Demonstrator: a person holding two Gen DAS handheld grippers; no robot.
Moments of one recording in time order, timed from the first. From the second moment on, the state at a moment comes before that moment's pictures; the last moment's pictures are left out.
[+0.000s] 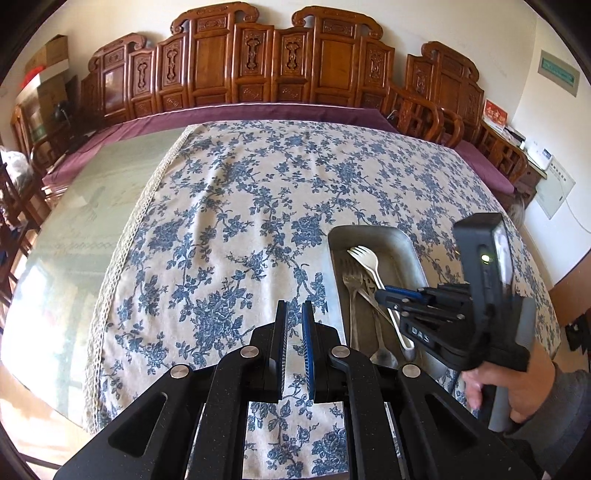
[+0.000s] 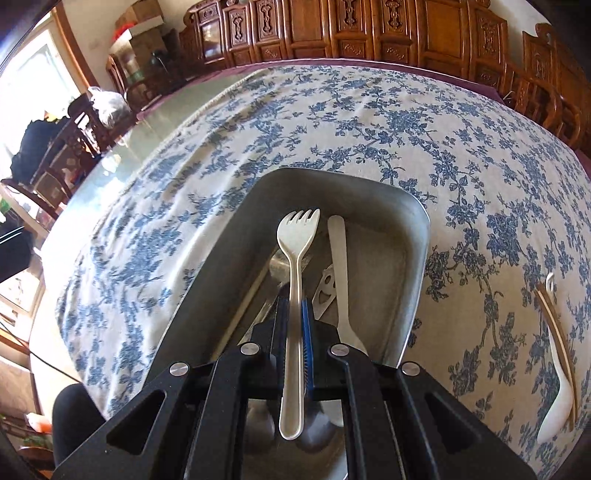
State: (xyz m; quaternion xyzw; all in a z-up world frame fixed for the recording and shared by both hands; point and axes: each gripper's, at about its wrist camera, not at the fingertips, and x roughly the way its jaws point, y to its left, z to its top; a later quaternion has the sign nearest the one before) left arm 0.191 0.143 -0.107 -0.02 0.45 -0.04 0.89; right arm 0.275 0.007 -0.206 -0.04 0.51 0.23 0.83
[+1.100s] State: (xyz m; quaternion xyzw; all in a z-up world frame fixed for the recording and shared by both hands) left arm 0.188 0.094 -0.091 -0.01 0.44 -0.06 0.90; right arm 0.208 -0.066 -0.132 -0.05 0.42 0.25 0.87
